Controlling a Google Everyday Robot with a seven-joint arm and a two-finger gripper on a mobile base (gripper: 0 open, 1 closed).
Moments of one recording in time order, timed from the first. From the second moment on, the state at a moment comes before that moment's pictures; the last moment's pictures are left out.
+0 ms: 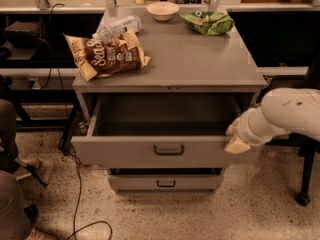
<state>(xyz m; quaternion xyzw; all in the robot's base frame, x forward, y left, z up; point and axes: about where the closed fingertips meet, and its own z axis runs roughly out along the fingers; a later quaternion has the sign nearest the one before) 0.559 -0.243 0.679 -0.59 0.77 -0.06 0.23</state>
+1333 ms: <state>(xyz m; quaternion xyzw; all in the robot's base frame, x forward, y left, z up) 0.501 -0.259 0.676 -0.56 0.80 -0.03 0.22</state>
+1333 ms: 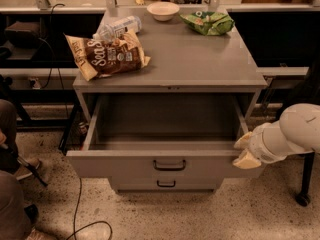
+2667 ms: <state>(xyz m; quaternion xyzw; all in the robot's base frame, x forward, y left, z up) 0.488 -0.260 0.674 -0.55 0.80 -0.03 0.22</state>
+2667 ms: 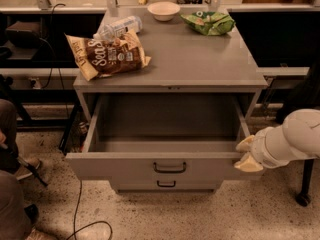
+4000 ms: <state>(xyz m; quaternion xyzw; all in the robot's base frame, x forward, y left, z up) 0.487 -0.247 0.669 -0.59 0.78 -0.03 0.20</state>
